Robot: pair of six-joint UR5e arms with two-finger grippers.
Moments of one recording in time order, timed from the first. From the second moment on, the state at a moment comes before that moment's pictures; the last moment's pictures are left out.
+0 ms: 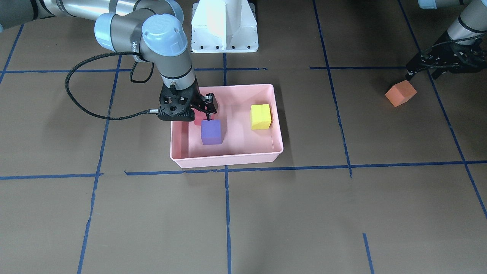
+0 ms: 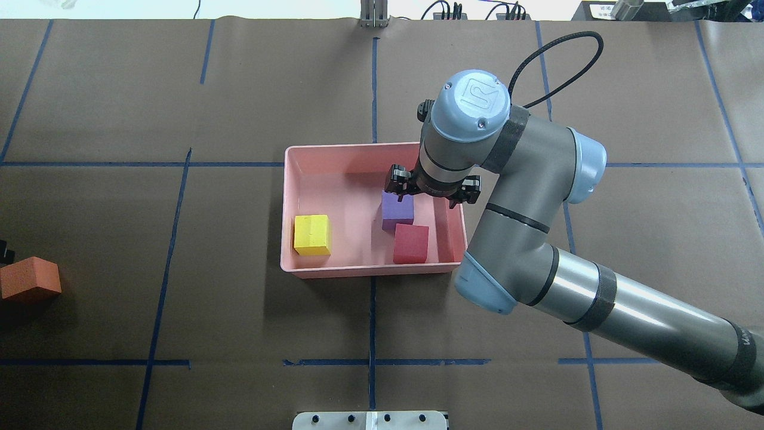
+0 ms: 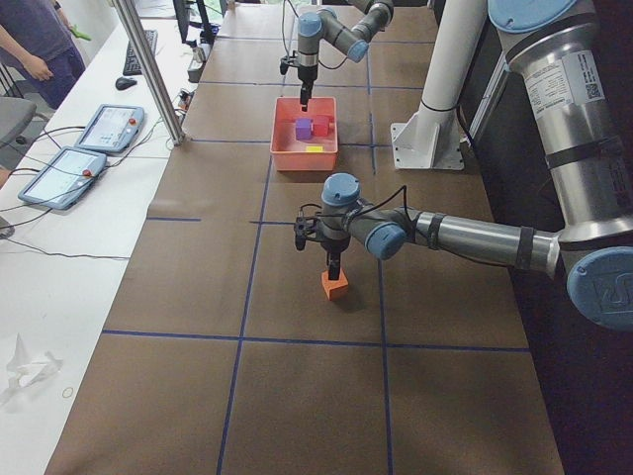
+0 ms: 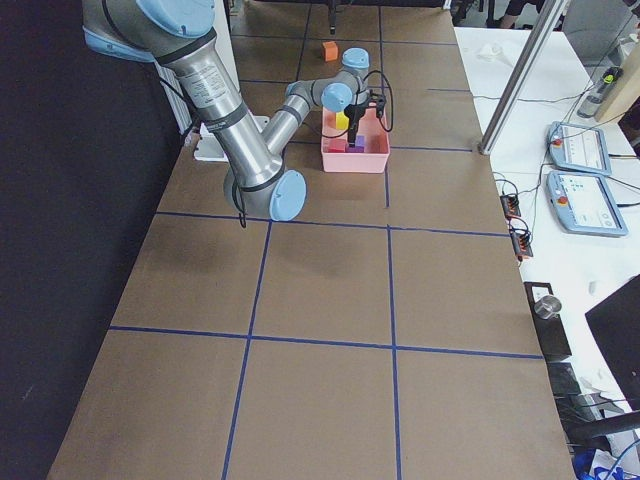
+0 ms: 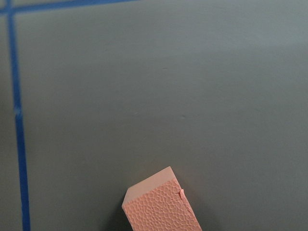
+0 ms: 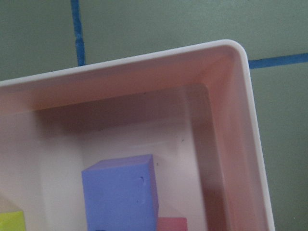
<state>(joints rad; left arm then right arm) -1.00 -1.22 -1.99 -2.05 -2.18 -0.89 0.60 -0.88 1.68 -1.60 1.95 1.27</state>
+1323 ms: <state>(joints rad) -0.89 -1.31 -1.76 -2.22 -2.18 -1.06 0.60 -0.93 1.71 -1.60 1.93 1.27</state>
